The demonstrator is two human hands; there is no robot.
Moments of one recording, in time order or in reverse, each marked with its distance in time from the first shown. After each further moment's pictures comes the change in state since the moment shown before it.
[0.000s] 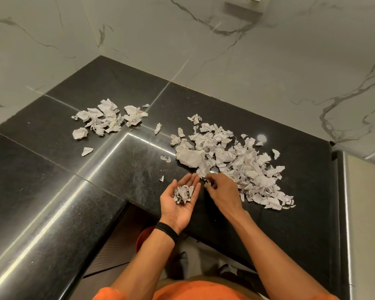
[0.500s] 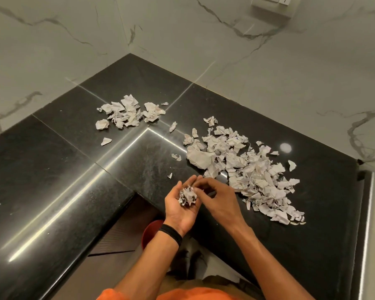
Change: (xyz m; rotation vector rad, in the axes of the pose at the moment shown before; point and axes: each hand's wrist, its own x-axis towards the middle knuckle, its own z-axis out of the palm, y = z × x) left_hand -0.013 -0.015 0.005 -0.007 0.092 0.137; right_hand -0.029 -0.045 -0.031 0.504 -0.183 -0.108
